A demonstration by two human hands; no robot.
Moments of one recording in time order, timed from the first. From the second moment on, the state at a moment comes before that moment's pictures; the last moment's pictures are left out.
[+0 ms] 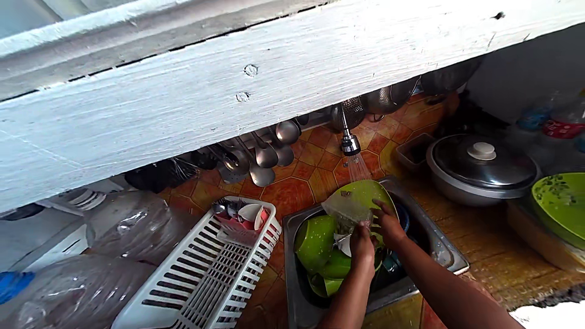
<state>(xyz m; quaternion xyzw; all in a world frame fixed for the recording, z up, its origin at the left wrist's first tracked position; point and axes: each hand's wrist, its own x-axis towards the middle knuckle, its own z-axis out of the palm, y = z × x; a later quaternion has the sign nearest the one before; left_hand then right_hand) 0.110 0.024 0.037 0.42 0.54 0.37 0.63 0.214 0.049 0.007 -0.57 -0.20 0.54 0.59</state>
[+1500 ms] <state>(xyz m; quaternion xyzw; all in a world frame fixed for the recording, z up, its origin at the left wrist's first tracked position) 0.092 0.072 0.037 0.44 0.53 0.26 0.67 0.257 -0.002 0.040 -0.74 -0.57 -0.12 0.32</state>
